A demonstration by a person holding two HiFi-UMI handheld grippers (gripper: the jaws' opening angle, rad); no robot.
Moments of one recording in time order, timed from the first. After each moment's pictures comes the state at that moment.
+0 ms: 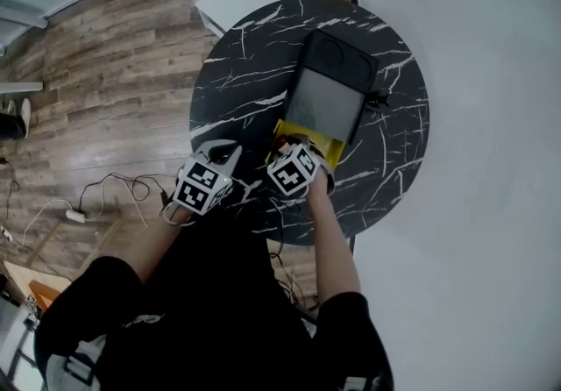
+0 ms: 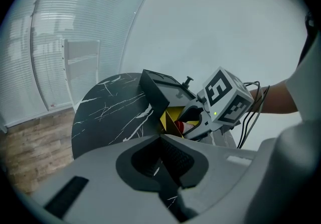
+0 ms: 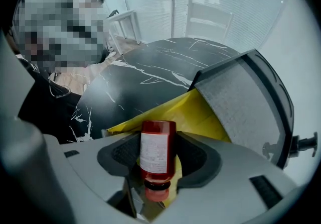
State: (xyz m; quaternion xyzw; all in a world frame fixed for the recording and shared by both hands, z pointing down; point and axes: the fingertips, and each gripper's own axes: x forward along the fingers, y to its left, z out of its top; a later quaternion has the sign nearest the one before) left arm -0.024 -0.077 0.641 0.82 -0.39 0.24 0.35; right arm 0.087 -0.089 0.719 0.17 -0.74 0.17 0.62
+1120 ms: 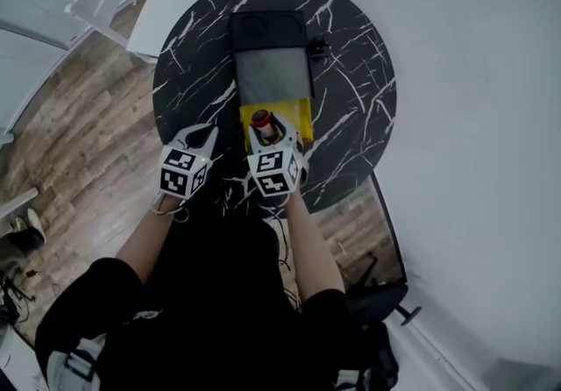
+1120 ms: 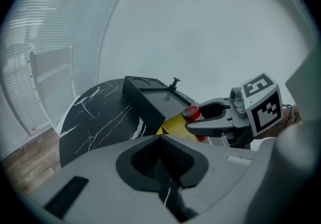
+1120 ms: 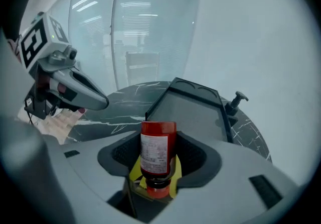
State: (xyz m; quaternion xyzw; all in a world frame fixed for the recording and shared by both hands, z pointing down) left arm -0.011 -0.124 0.622 0.87 -0.29 0.26 0.30; right arm 0.097 -0.121 0.632 0.53 -0.74 0.18 0.39
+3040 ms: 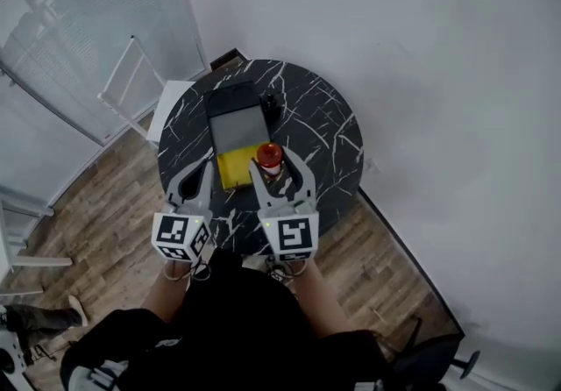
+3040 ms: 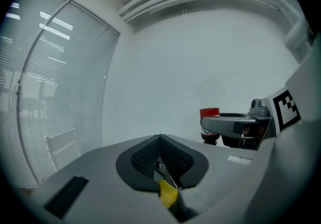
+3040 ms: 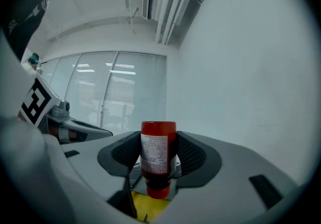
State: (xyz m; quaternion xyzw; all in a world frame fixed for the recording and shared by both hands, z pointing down) left arm 0.077 -0.027 0.345 0.91 -0.40 0.03 0.06; right arm 0.192 0.000 0.318 0.64 -0.77 -0.04 0.02
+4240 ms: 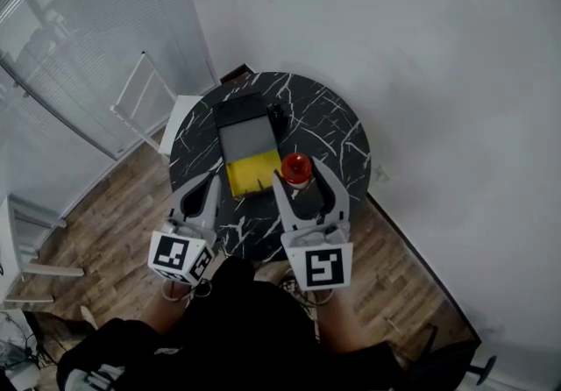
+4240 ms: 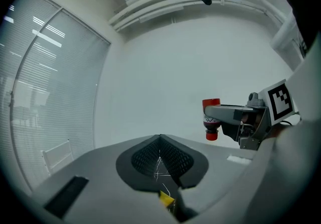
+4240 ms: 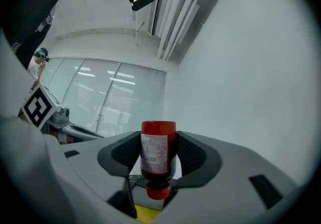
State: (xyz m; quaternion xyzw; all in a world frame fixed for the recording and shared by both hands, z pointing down) left arm 0.083 0.023 0.284 0.93 -0.37 0.02 0.02; right arm 0.212 0.065 0.231 0.65 -0.75 -0.11 -0.02
